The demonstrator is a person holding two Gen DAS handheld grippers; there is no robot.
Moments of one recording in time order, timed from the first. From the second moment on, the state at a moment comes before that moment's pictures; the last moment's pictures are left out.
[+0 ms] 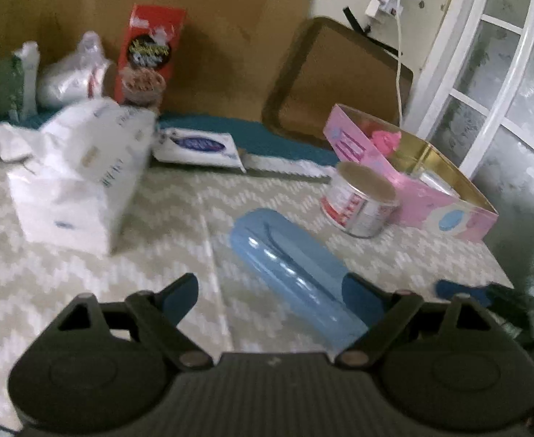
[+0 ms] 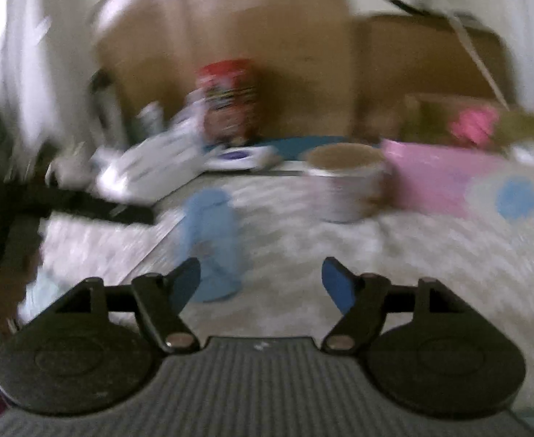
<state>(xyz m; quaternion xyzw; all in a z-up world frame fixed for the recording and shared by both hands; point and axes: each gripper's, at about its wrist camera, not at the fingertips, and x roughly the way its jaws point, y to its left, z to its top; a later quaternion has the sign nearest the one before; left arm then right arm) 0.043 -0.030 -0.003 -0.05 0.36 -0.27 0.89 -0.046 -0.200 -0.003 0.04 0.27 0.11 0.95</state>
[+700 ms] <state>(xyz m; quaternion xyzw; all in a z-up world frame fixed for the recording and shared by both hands) 0.115 -0.097 -0.017 -0.04 0.43 -0.30 0.85 -0.073 -0.269 -0.031 -0.04 0.29 0.01 0.96</state>
